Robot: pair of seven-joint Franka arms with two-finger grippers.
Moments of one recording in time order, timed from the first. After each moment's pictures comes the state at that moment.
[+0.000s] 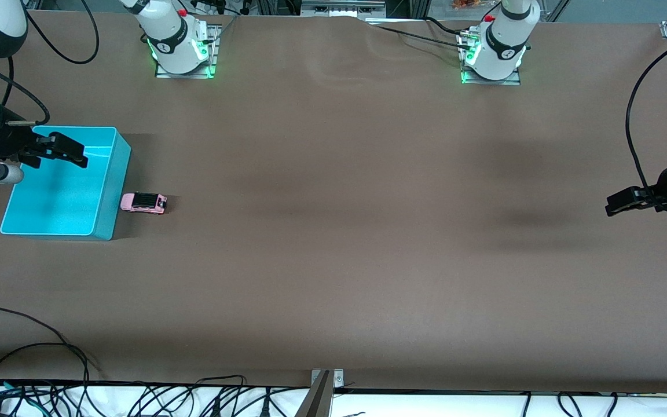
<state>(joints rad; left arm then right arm) 0.13 0.27 -0.06 -1.47 0.06 1.73 -0.04 -0.06 0.08 0.08 -1.64 0.02 1.65 0.01</state>
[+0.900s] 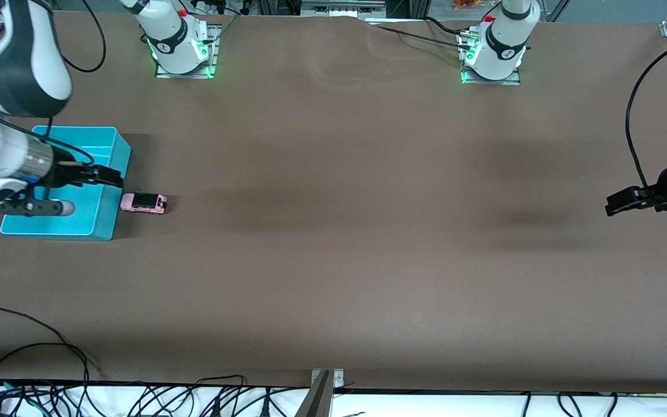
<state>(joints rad) 0.13 0.27 -0.06 -1.47 0.06 1.73 -0.04 -0.06 0.19 0.09 -1.77 0.05 1.82 0.04</state>
